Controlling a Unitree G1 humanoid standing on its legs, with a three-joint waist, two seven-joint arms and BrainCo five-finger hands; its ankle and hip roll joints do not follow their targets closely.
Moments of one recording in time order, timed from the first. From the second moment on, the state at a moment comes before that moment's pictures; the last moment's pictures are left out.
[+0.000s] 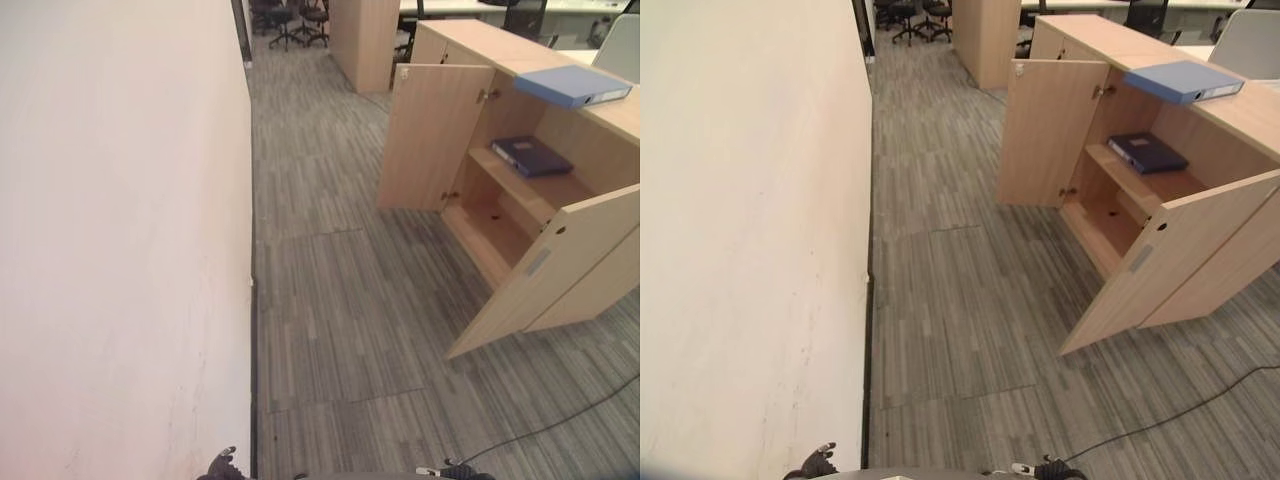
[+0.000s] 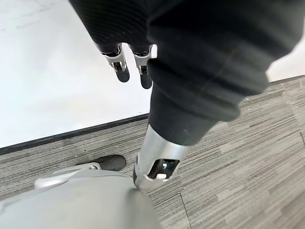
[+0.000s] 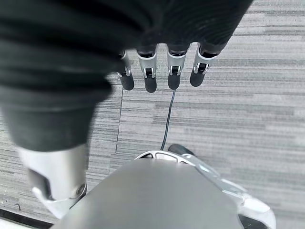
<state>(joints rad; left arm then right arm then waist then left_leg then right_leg) 0.03 0.19 -0.20 1.25 -0.11 -0.09 0.14 -0.03 -0.23 0.26 1.31 0.06 0.00 -0.04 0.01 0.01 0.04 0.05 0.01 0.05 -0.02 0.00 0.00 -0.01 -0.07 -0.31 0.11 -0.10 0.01</state>
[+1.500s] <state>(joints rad) 0.04 0.21 -0.21 1.26 -0.13 -0.08 0.05 -0.05 -0.26 0.21 1.37 0.17 0.01 0.02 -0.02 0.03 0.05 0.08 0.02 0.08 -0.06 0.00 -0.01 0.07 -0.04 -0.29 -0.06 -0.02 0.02</state>
